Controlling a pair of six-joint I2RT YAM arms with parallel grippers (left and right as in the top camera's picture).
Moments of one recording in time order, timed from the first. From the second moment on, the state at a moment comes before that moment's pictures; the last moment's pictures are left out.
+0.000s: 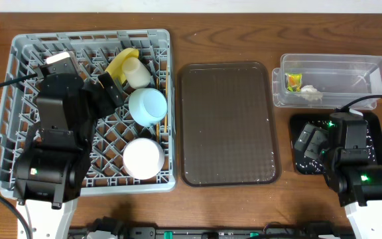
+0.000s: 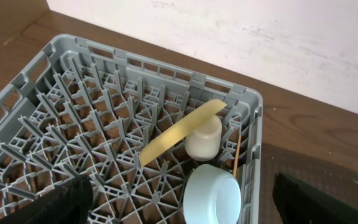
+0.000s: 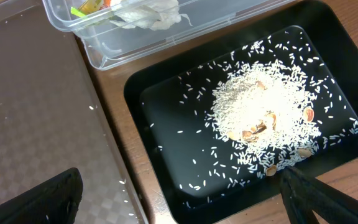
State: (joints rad) left arm -0.13 1.02 1.29 -0.84 -0.26 -0.39; right arm 0.06 0.90 0.82 -0.87 0.22 0.41
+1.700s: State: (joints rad) left arm -0.13 1.02 1.29 -0.84 -0.26 -0.39; right arm 0.06 0.06 0.42 0.04 0.11 0.18
